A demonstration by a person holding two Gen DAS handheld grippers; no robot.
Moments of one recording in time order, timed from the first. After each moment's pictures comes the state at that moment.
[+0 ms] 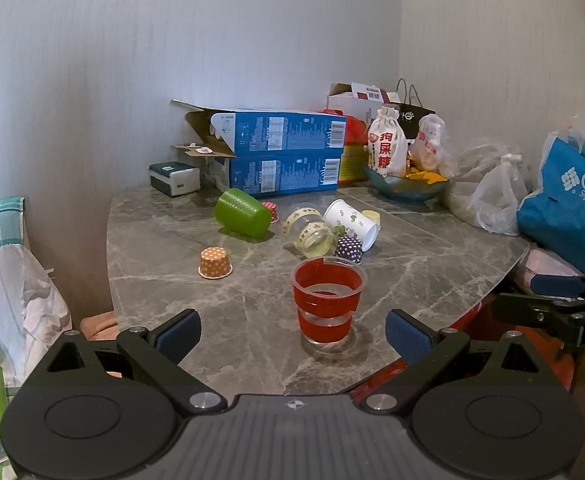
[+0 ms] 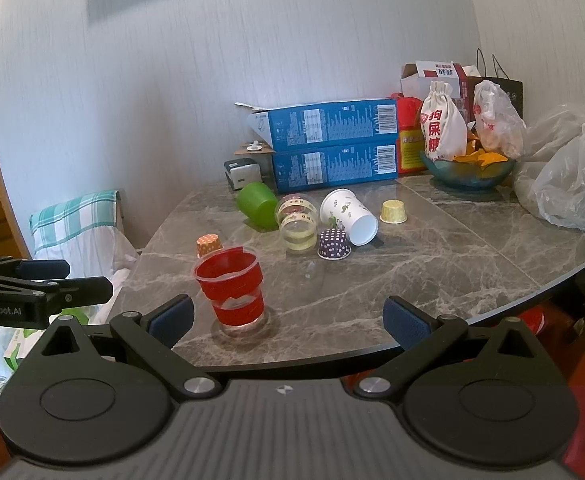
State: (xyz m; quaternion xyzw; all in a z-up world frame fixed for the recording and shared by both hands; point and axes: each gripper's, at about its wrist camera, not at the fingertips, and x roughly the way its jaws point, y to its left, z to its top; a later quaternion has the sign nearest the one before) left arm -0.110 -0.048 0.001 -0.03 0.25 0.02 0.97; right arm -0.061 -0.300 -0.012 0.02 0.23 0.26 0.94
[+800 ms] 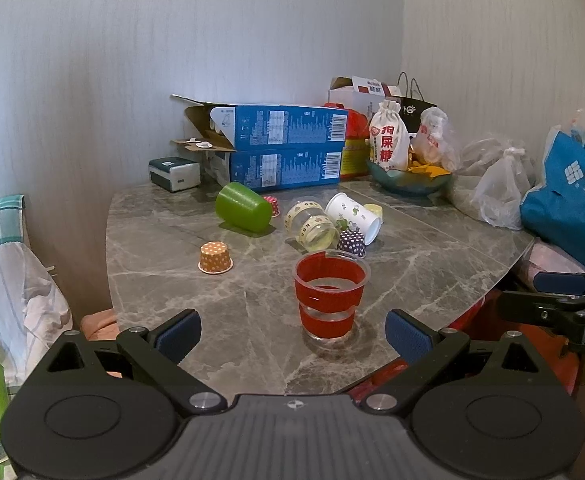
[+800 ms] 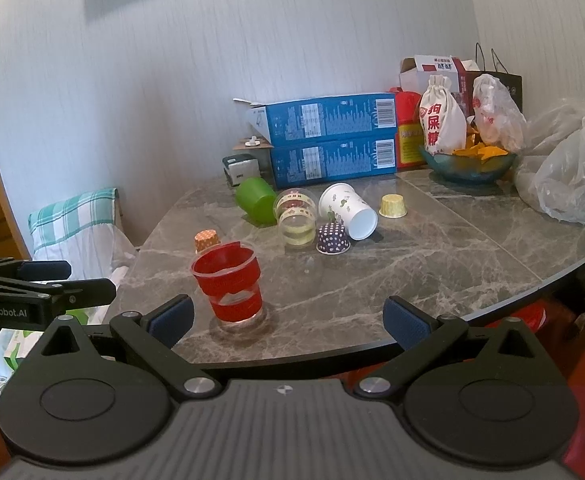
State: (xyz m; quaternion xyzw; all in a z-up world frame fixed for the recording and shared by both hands) left arm -0.105 -0.048 -0.004 -0.02 0.26 0.02 0.96; right arm -0.058 -0.301 -0.016 0.03 0.24 0.26 0.93
